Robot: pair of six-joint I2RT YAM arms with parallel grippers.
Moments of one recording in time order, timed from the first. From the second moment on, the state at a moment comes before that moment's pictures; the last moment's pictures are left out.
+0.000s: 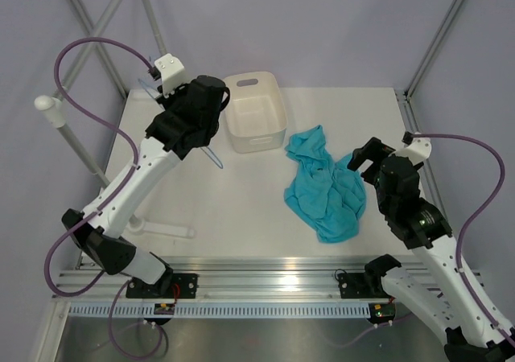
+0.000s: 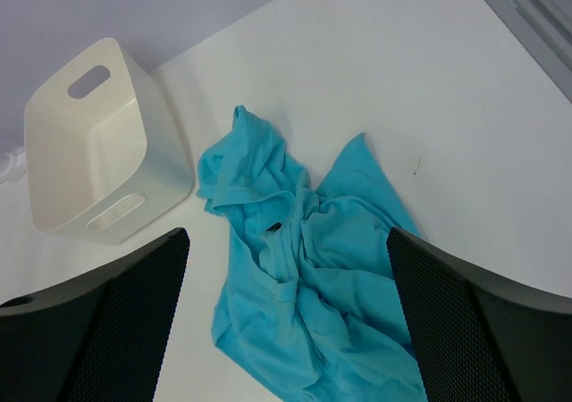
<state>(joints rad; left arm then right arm) -0.64 1.48 1.70 -0.77 -1.25 -0.64 0.44 0.71 0.88 -0.51 0.57 0.59</state>
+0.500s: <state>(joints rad) -0.50 1.49 1.69 -0.45 -1.31 -0.40 0.44 0.64 0.90 -0.55 0.57 0.56</state>
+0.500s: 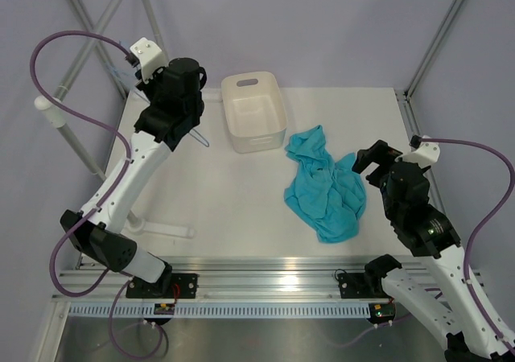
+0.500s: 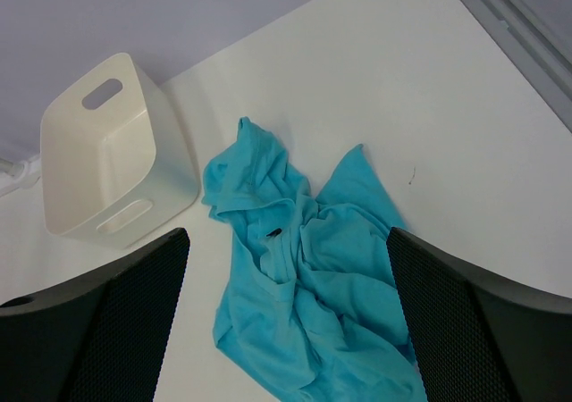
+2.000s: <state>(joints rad) -0.33 1.46 1.76 -0.38 -1.14 -0.37 0.44 0.43 0.88 -0.57 0.47 0.55</state>
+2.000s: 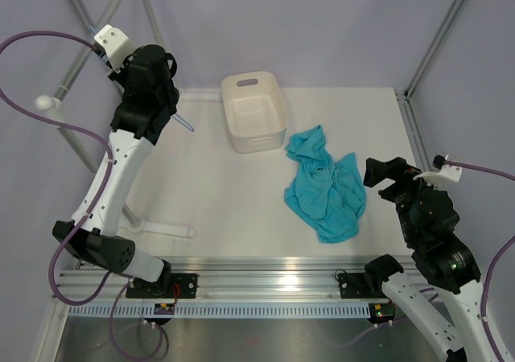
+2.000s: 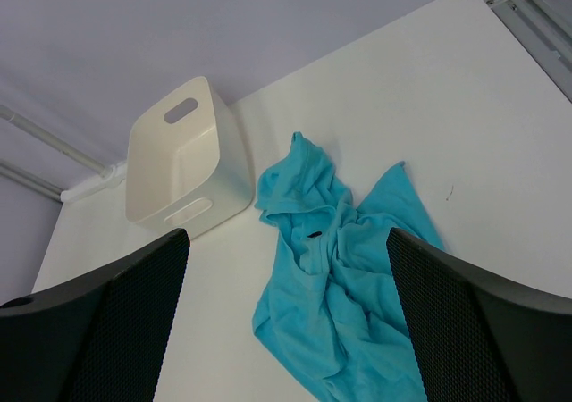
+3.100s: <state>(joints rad) -0.26 1.51 1.73 -0.33 -1.15 -0.34 0.44 0.35 0.85 -0.57 0.45 0.54</state>
